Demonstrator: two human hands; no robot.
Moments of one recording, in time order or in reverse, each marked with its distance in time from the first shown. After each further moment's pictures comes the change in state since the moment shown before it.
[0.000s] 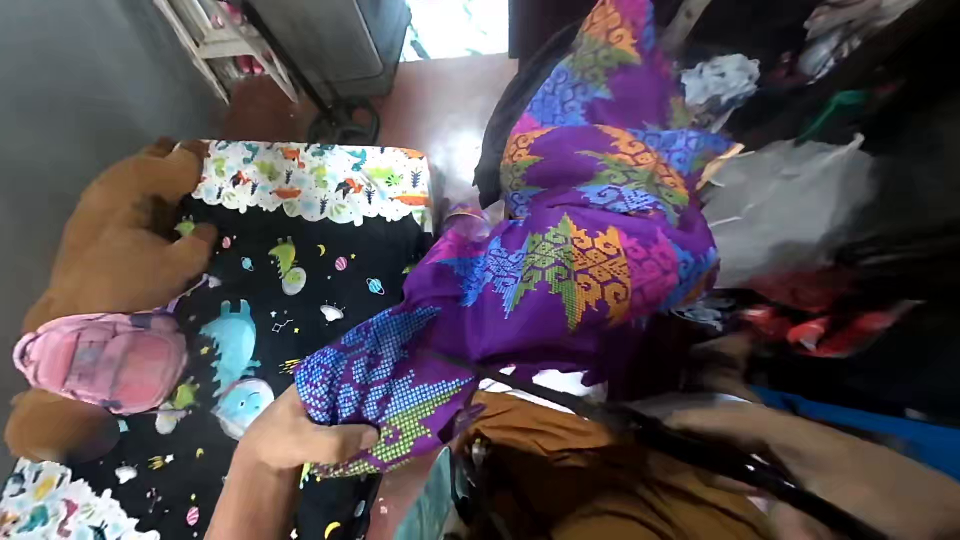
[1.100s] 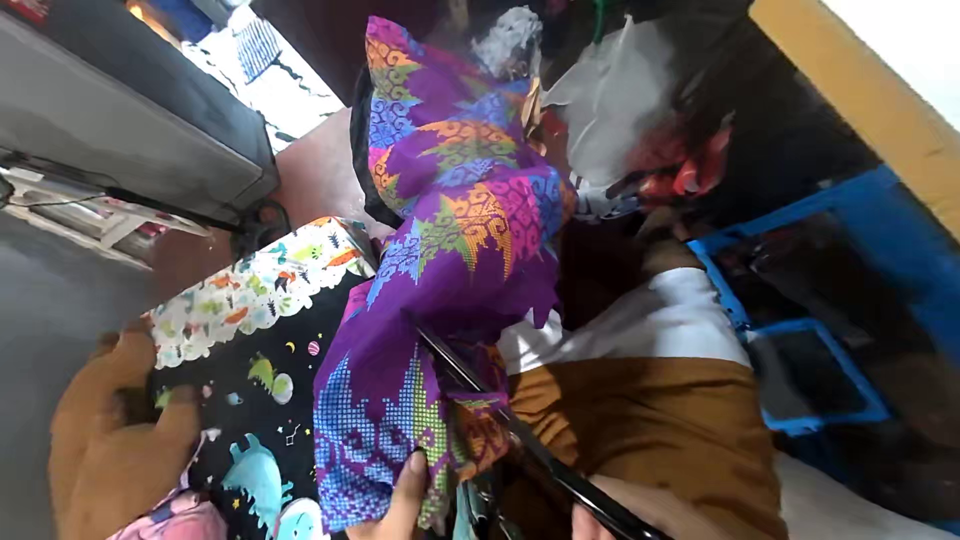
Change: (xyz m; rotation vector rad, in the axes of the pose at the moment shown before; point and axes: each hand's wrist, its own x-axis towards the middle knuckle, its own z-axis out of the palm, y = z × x) left_hand 0.079 0.056 0.180 -0.001 0.733 -0.302; right_hand -0.011 0.010 0.193 0.533 0.519 -0.021
